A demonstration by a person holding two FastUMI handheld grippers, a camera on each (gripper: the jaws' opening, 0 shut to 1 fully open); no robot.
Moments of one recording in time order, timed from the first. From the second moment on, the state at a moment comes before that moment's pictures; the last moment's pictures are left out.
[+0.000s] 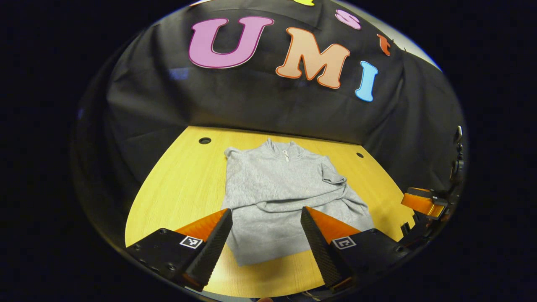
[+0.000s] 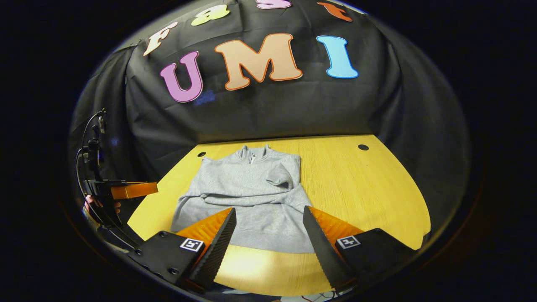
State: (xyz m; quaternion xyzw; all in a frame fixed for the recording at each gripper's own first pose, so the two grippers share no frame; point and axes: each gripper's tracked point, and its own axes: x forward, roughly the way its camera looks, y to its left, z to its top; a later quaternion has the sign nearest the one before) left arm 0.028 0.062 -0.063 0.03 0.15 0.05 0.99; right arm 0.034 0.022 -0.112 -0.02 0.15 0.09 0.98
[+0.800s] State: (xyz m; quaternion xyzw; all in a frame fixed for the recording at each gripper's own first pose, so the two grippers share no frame) left arm -0.005 0.082 -0.092 0.03 0.18 0.06 0.98; right arm 0.017 0.027 -0.151 -0.05 0.19 0.08 0.98
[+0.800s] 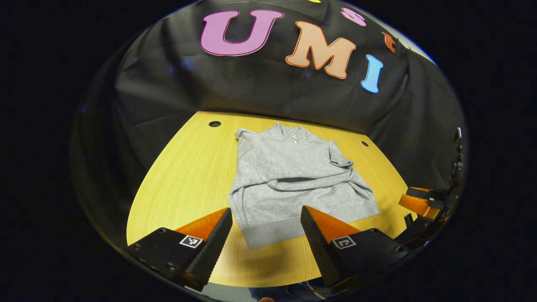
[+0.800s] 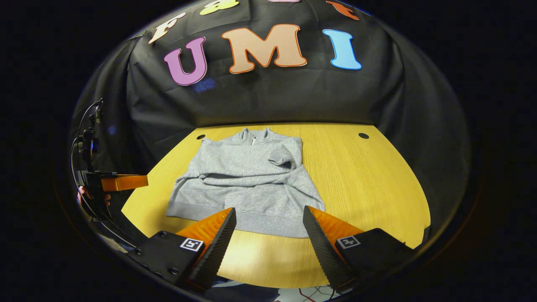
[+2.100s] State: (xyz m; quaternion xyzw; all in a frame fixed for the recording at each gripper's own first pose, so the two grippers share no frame) left arm 0.045 0.120 -0.218 0.02 0.27 0.15 0.95; right arm 0.092 -0.044 -0.279 -0.07 0.32 0.03 0.95
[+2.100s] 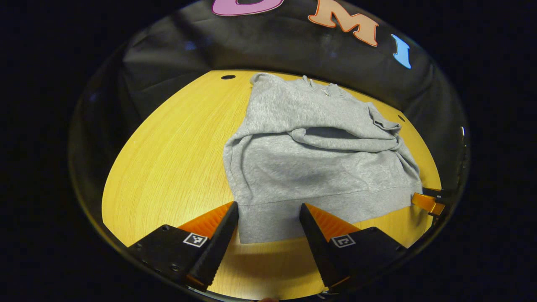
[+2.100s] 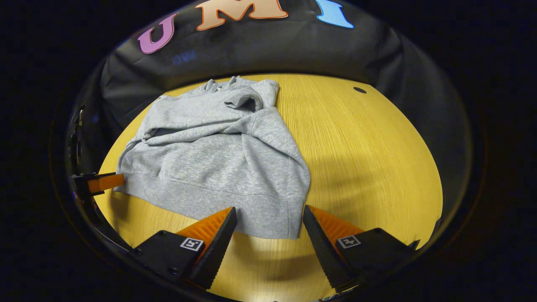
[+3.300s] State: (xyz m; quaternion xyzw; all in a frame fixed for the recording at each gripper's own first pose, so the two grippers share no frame) left arm 0.076 0.098 -0.211 -0.03 0.25 0.10 0.96; right arm 0.095 -0.012 -0.269 -0.03 0.32 0.05 0.95
